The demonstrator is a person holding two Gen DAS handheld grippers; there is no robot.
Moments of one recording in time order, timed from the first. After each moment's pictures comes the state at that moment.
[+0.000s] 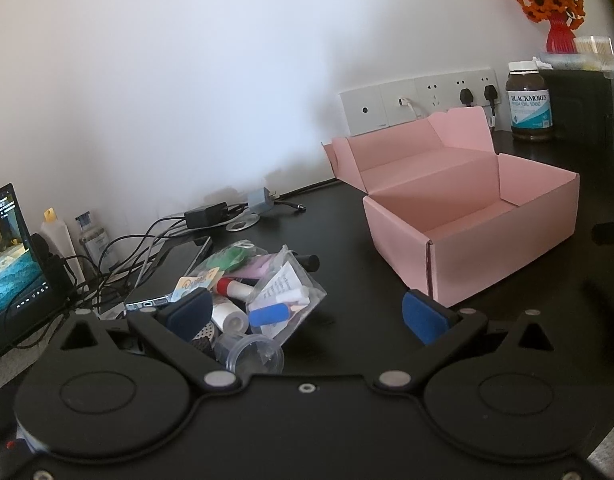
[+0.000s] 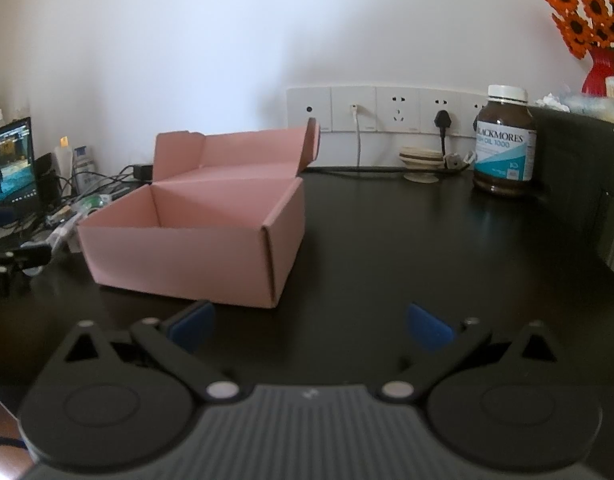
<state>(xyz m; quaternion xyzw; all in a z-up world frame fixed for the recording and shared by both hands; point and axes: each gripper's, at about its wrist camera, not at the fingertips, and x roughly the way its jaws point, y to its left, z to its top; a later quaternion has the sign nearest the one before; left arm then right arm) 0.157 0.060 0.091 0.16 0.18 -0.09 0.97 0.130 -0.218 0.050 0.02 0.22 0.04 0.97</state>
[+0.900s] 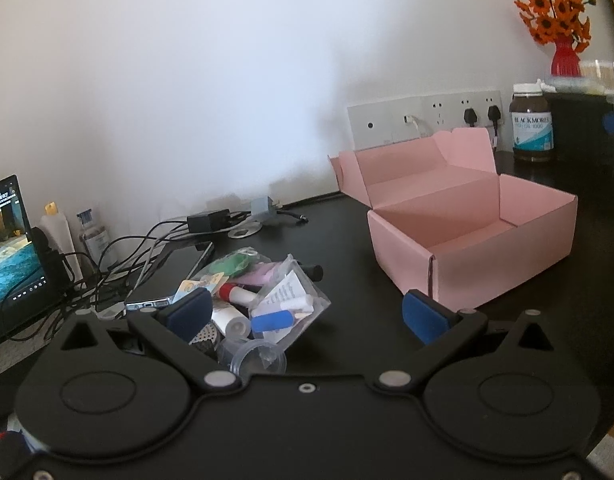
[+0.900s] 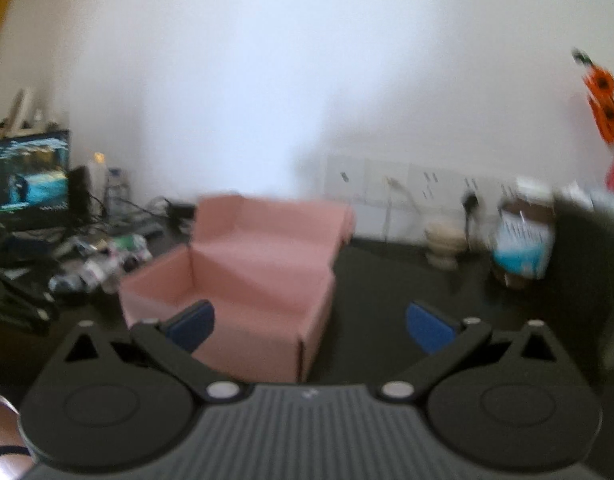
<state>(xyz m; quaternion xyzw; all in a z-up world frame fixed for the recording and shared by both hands) 0.151 0.068 0.095 0.13 0.16 -0.10 0.97 0.125 -0.202 0.121 -0.05 0.14 0.10 0.98</state>
